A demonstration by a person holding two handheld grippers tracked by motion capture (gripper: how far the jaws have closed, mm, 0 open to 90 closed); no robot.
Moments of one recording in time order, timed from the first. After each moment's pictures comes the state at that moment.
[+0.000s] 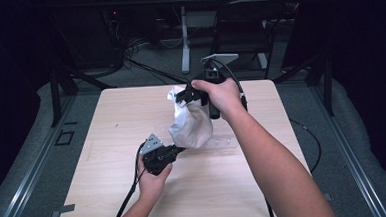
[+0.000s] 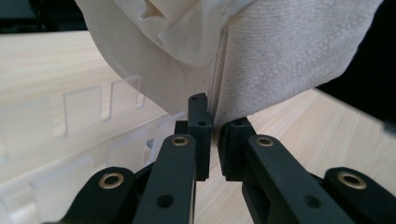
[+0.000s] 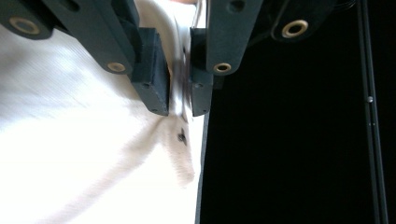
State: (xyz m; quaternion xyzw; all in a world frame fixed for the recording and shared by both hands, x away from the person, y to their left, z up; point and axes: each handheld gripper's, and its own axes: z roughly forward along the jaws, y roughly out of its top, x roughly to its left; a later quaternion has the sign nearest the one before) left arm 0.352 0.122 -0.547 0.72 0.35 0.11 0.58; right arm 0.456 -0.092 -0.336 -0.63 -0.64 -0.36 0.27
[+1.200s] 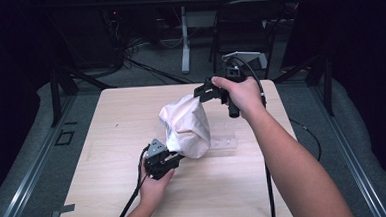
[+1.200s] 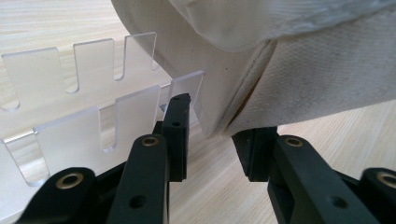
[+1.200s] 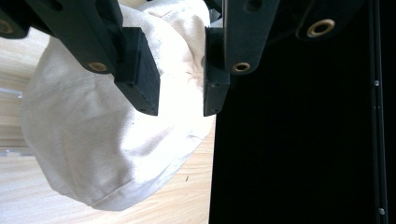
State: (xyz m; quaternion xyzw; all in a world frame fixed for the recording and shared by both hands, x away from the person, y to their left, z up) left arm 0.347 0.118 -0.555 0.76 0.37 0.12 0.52; right arm 0.453 -0.141 -0.332 -0.65 -0.62 -0.37 0.23
